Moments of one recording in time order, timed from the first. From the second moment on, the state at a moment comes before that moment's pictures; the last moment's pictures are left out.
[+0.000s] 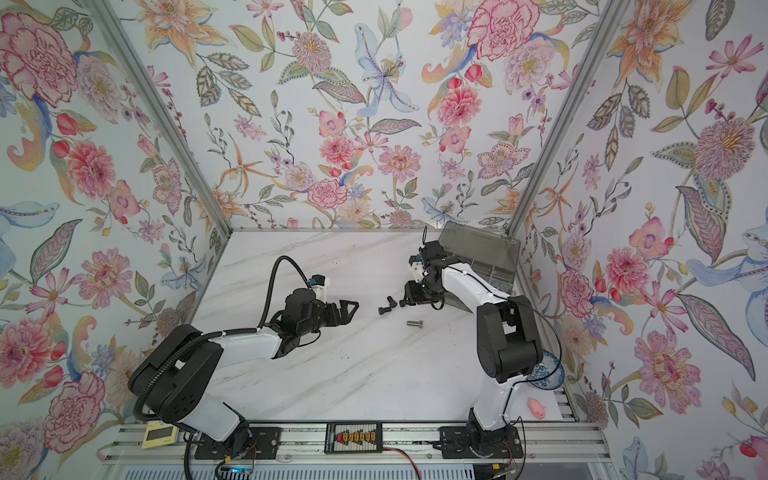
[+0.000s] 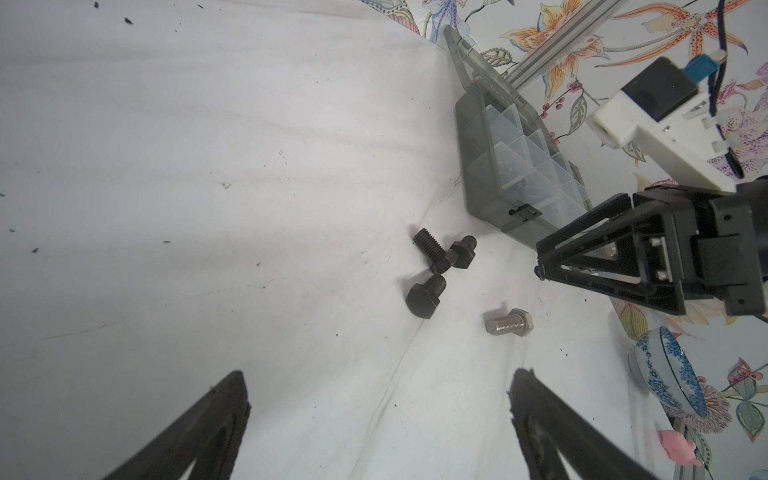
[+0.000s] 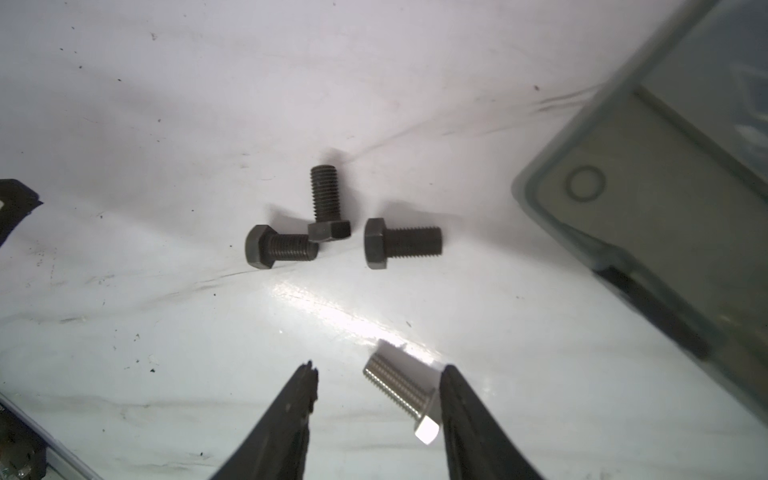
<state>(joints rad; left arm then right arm) -0.57 1.59 0.64 0.45 0.18 -0.61 0.35 1.83 1.38 -0.78 -0.27 0.06</state>
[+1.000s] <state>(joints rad) -0.55 1.47 0.58 0.41 0.18 -0.58 0.57 2.02 1.53 -0.78 -0.20 -0.37</state>
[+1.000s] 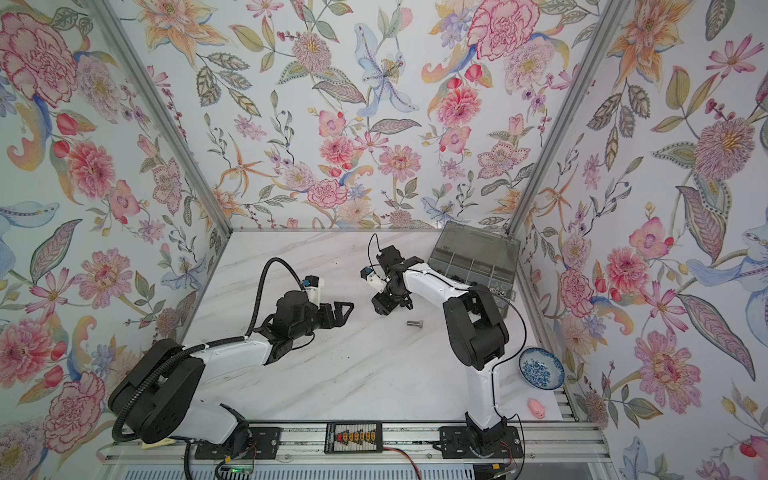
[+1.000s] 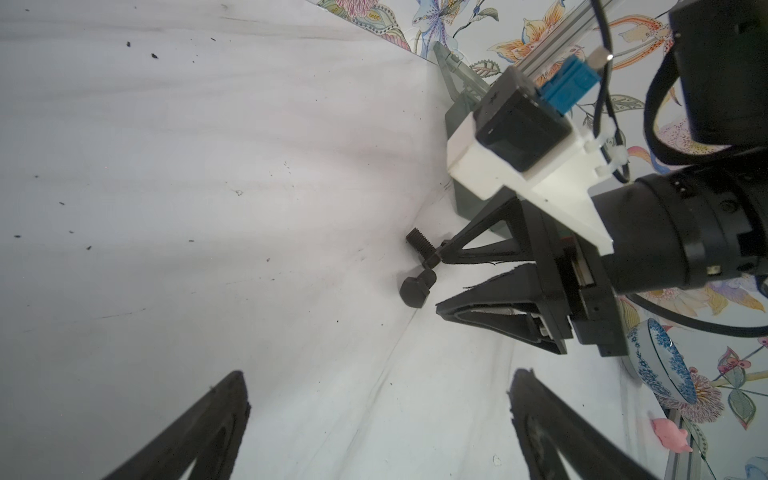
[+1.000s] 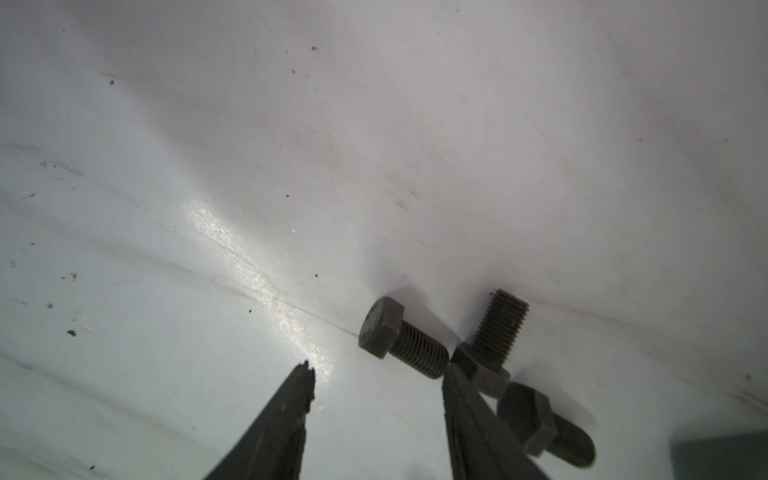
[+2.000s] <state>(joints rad) -0.54 1.47 0.58 0.41 0.18 -0.58 0.59 2.10 1.54 -0.77 -0.14 -0.43</state>
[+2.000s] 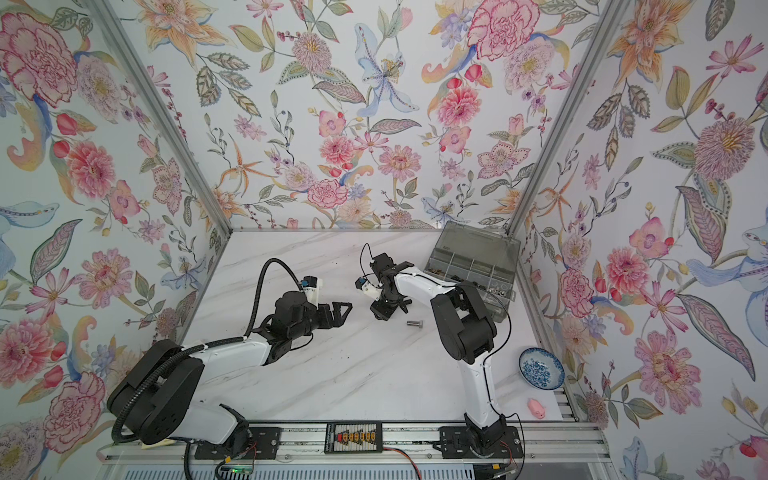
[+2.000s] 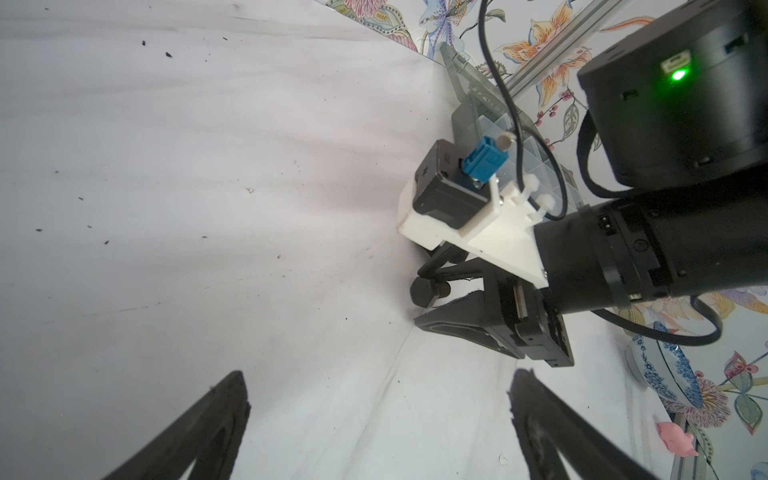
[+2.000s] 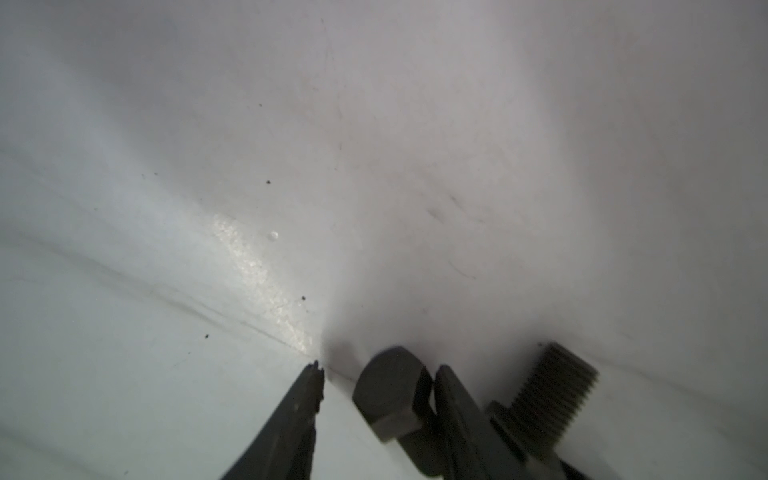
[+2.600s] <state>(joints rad) -0.54 1.46 0.56 0.42 0.18 -0.58 0.55 2.08 1.53 -0.76 -0.22 -0.35</state>
